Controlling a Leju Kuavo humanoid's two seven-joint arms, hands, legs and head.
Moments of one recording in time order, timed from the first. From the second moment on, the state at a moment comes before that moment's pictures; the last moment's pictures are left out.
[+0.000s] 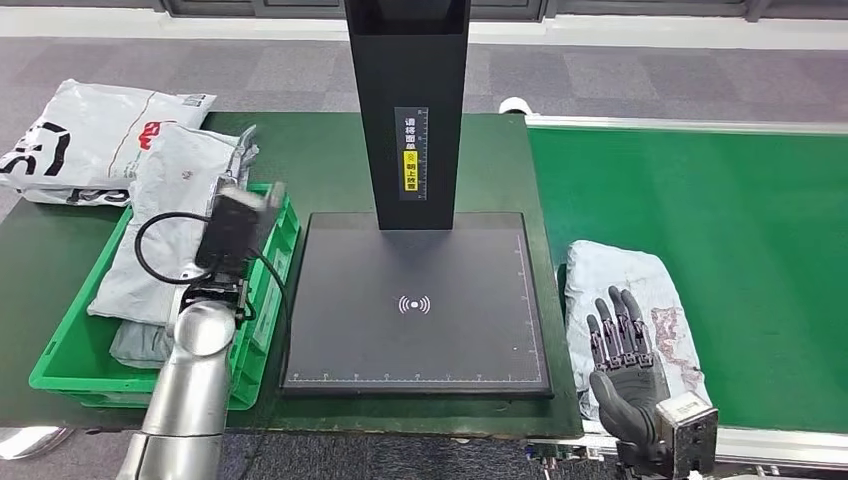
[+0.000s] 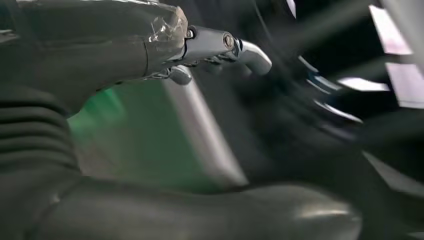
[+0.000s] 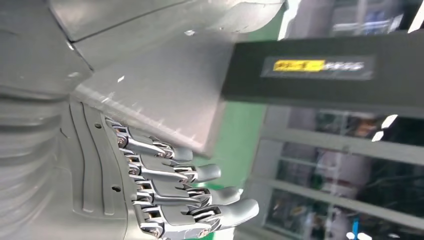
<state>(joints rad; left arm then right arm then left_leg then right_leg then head) -0.40 -0.14 0.02 -1.49 -0.40 0.07 -0.26 0.20 0.34 -0.29 -1.64 0.17 0.43 -0.53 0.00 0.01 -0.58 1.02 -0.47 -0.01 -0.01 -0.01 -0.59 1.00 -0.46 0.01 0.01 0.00</state>
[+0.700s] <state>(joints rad) -0.10 -0.29 0.04 -1.51 -0.11 -0.35 -0.58 -0.10 0.23 -0.41 -1.41 0.50 0.15 -0.38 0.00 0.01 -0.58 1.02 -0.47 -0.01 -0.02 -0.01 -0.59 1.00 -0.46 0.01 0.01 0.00</state>
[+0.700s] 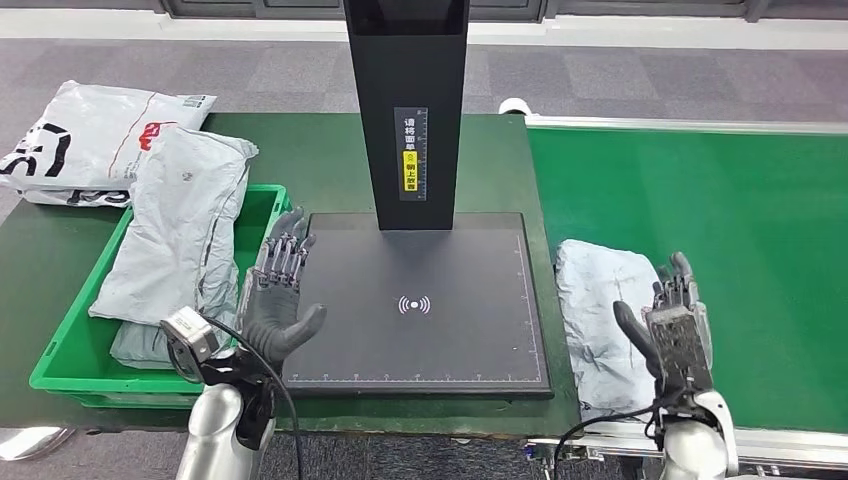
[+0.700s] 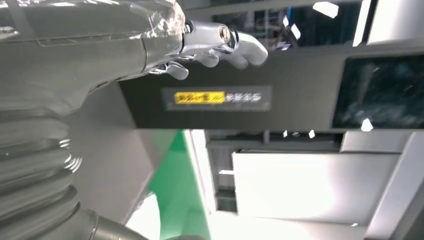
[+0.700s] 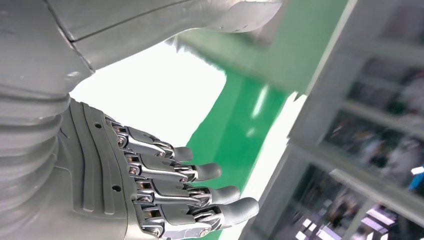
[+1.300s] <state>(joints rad) -0.11 -0.30 -0.03 -1.35 -0.16 -0.43 -0.62 -0.52 -0.10 -0.46 -0.63 1.16 -0.01 -0.03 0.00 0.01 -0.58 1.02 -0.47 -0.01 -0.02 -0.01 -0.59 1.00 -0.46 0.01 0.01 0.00</state>
